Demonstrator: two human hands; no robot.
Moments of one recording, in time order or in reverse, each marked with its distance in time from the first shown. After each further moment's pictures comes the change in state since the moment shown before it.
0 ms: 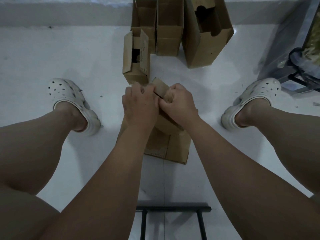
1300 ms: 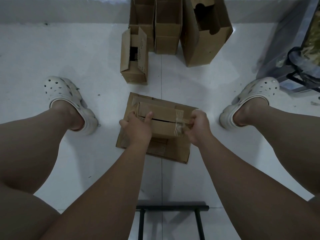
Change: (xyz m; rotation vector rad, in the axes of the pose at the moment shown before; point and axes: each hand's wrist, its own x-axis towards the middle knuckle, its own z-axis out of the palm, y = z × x) left_hand -0.042 -0.014 0.036 -0.511 -0.368 -0.758; right_hand -0.030 0.058 -0.007 1.038 0.213 0.861
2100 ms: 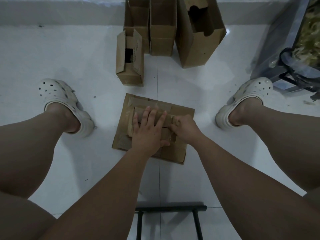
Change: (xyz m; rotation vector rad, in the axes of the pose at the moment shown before) left_hand -0.001 -0.022 0.022 0.905 -0.071 0.881; right_hand 0.007 0.008 -0.007 -1.266 -0.251 -0.488
